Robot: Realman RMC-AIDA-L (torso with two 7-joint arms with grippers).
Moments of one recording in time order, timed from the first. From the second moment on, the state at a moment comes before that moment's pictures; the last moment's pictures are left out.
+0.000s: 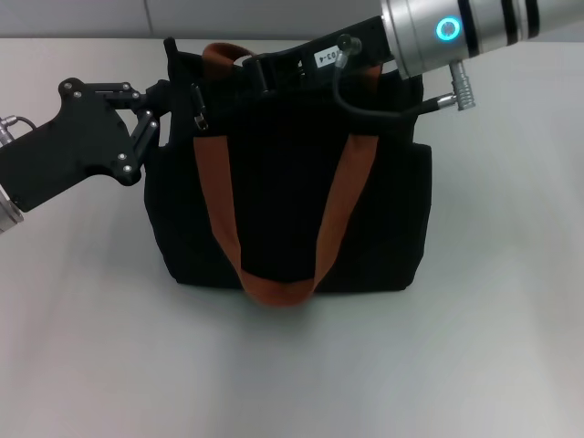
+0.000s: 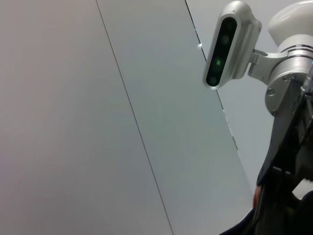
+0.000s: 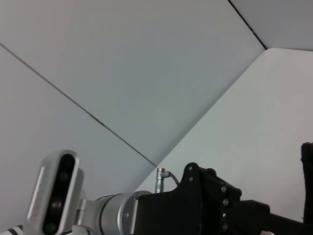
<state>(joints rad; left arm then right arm) -0.46 -2.07 0.47 0.46 1.73 1.63 -0.58 1.07 2.06 -1.05 -0.57 -1.88 -1.45 2.30</state>
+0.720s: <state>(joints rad) -0.47 -2.07 0.46 0.46 1.73 1.65 -0.60 1.10 2.08 -1.08 -0.56 -1.90 -1.42 2.32</state>
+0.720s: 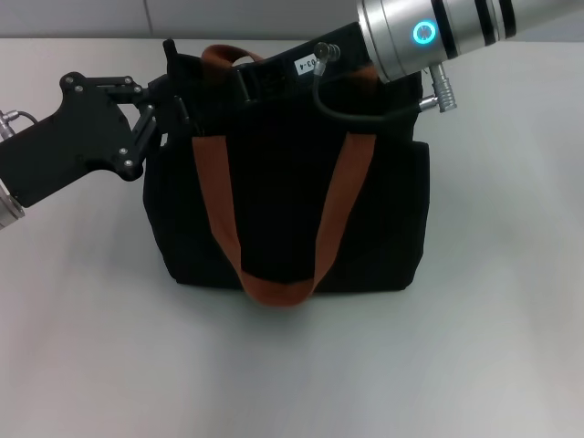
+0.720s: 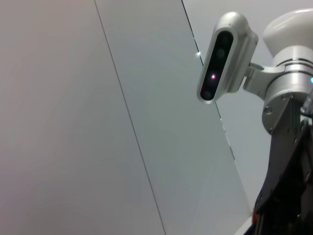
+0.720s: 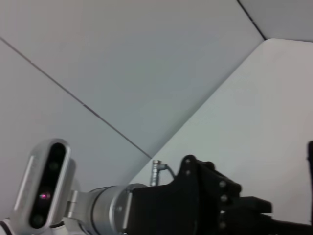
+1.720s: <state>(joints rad) -0.47 -2.07 0.46 0.46 1.72 1.68 -0.61 1.09 2.08 -1.10 -0.59 -1.90 -1.42 2.31</state>
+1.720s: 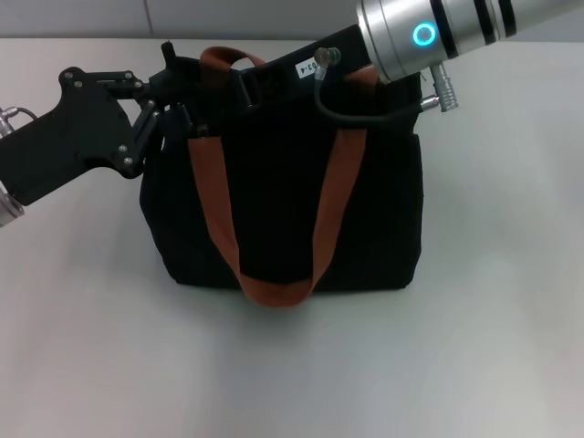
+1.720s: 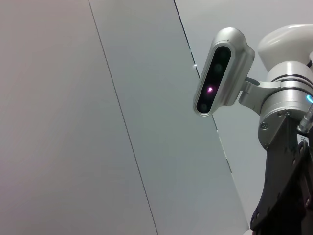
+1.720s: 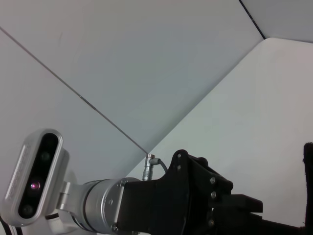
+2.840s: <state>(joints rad) -0.47 -2.07 0.46 0.46 1.72 1.67 -0.62 1.08 2.08 -1.10 -0.60 -1.91 -1.39 2.31</state>
